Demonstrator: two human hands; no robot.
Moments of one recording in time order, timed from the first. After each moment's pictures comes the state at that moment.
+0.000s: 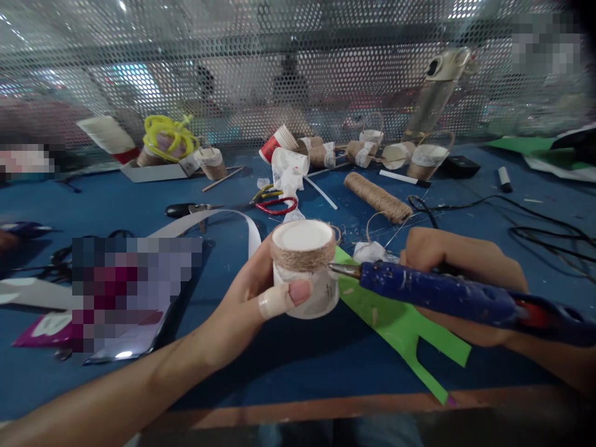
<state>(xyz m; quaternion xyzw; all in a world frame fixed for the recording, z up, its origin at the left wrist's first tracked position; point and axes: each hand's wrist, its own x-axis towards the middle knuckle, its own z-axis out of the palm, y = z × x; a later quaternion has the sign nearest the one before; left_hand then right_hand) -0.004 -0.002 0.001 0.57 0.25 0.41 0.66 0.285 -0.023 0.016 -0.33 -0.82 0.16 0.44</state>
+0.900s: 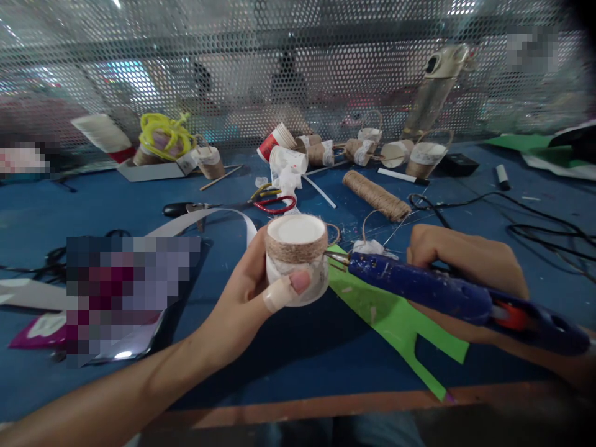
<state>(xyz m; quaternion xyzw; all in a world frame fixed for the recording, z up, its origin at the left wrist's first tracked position) -0.004 -0.004 -0.004 0.59 0.31 0.45 0.59 0.287 -0.038 0.014 -0.44 -0.81 0.07 0.39</state>
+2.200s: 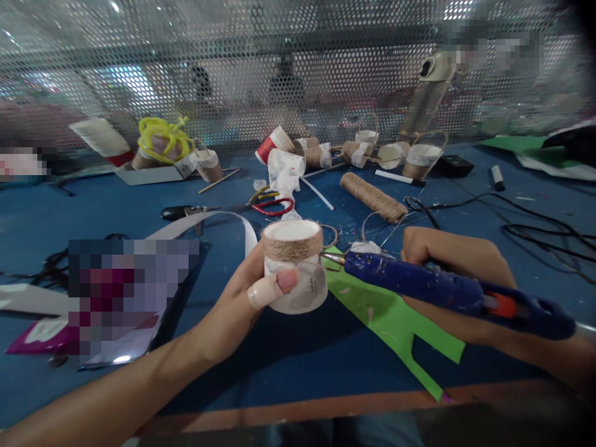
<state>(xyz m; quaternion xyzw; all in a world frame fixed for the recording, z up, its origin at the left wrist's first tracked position) -0.008 0.004 -0.008 0.56 0.27 0.43 0.66 0.286 -0.033 0.019 -0.41 -0.82 0.10 0.39</state>
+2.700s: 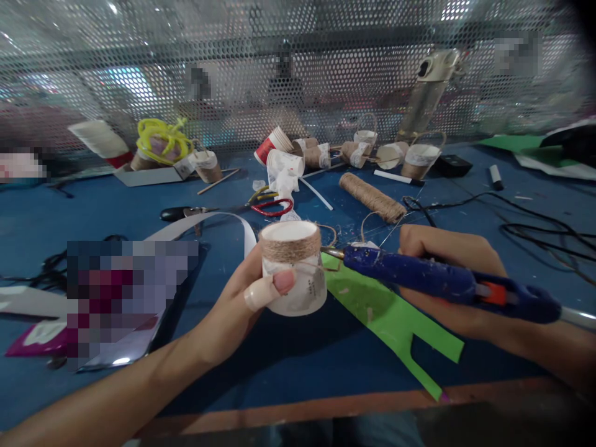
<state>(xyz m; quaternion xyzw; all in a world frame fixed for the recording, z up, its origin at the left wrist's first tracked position) -0.009 0.002 -0.009 0.54 0.30 0.42 0.66 0.284 -0.029 0.019 -0.43 -0.81 0.11 0.40</state>
